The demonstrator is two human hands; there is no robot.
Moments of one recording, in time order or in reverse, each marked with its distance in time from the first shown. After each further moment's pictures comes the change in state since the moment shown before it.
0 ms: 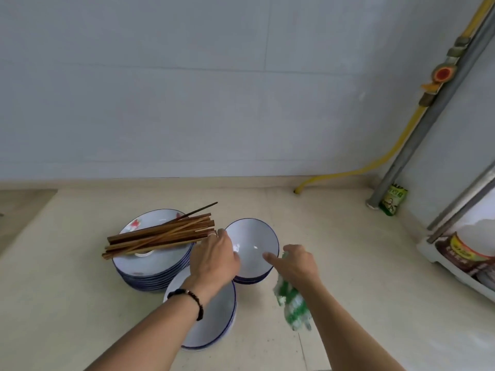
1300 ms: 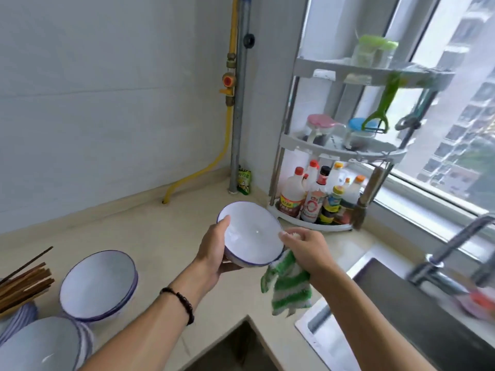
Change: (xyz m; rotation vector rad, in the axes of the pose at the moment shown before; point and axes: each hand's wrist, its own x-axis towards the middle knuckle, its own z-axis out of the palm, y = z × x) left_hand -0.082 0.254 0.002 -1.363 -0.711 -0.038; right_hand -0.149 0.182 -0.191 0.736 0.478 0.207
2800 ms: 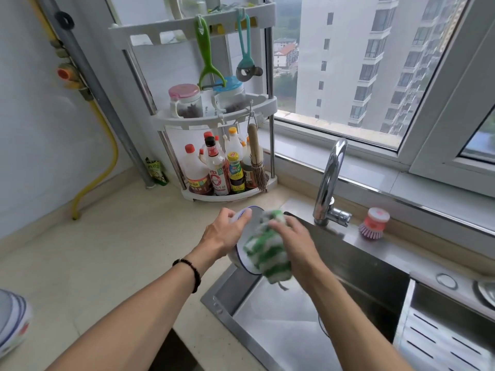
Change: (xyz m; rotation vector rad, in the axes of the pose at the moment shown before) left_hand 0.010 -0.090 0.270 1.010 -0.111 0.135; right_hand 0.007 0.142 -0.221 0.360 0.038 -0.020
